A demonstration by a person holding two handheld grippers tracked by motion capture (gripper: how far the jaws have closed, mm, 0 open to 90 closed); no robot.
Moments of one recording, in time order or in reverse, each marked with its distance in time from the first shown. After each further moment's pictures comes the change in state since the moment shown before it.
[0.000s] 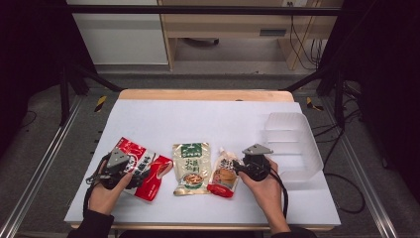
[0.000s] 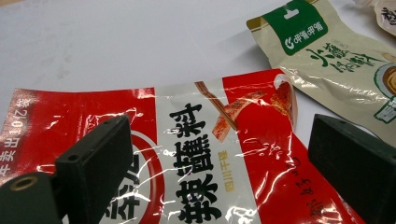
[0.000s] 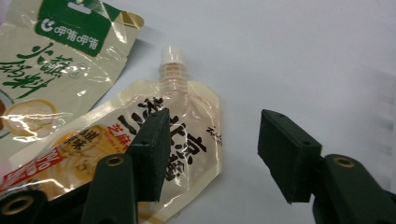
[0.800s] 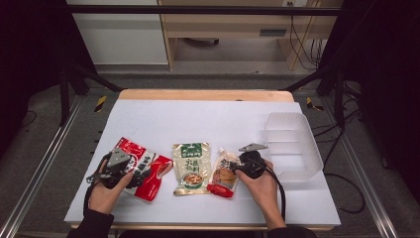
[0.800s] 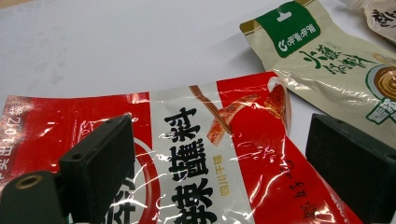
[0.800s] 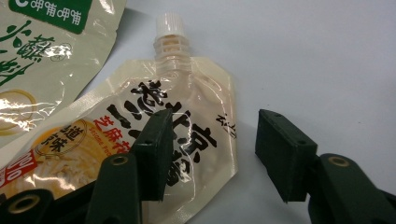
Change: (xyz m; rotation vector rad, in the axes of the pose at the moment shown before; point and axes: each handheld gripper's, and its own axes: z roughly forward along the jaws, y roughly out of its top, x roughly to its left) left arm -0.001 0.003 0.000 -0.004 -0.016 0.012; right arm -0.001 -0.002 0.023 0.106 0.051 0.053
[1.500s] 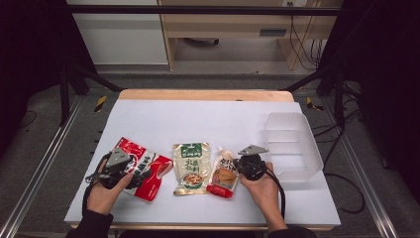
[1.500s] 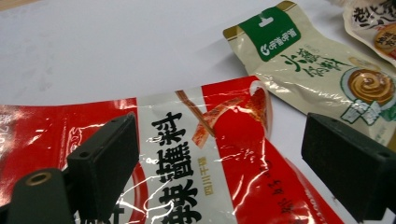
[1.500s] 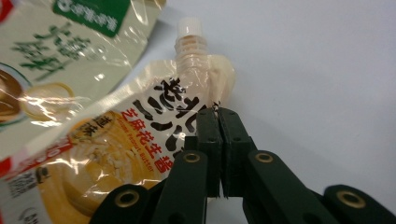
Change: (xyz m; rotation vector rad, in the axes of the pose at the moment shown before) left arm -0.006 0.007 -0.007 0.002 -0.048 0.018; right arm 0.009 0.000 -0.021 -0.078 0.024 -0.088
